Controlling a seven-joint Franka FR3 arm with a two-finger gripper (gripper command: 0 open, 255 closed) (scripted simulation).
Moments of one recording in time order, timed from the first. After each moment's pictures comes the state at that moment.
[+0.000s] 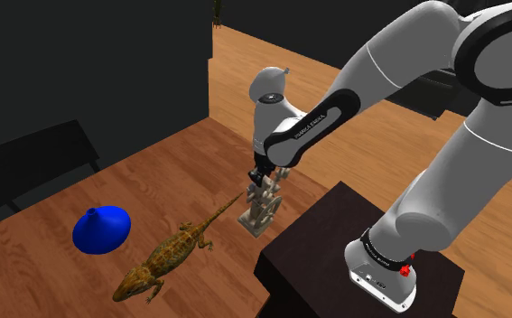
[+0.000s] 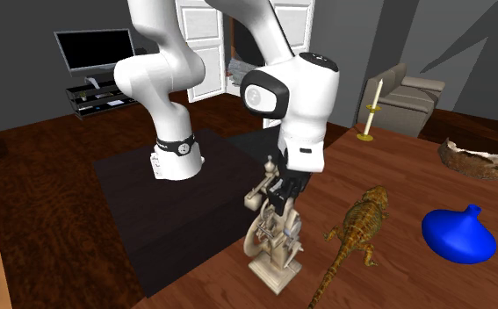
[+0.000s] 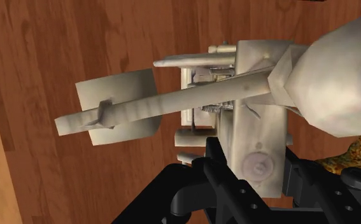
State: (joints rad) arm 0.05 0.06 0.18 -2.57 -0.10 2.55 0.25
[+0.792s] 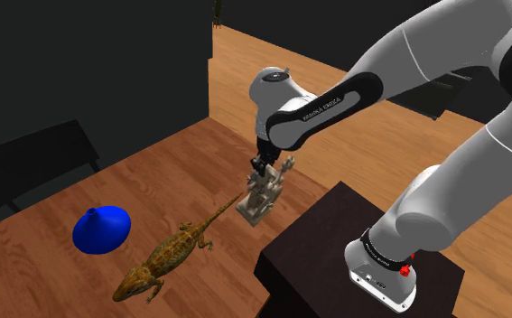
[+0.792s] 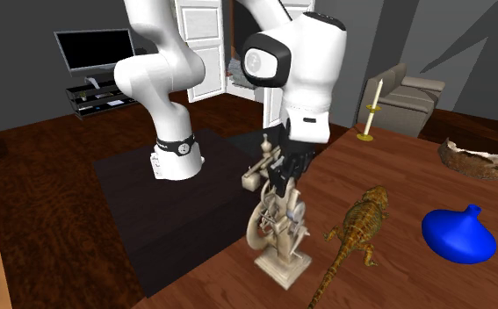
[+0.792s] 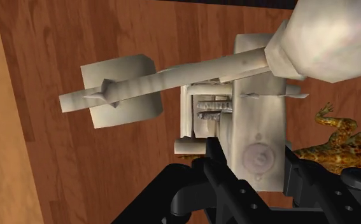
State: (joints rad) arm 0.05 -0.09 0.19 -2.55 -0.04 2.39 0.20
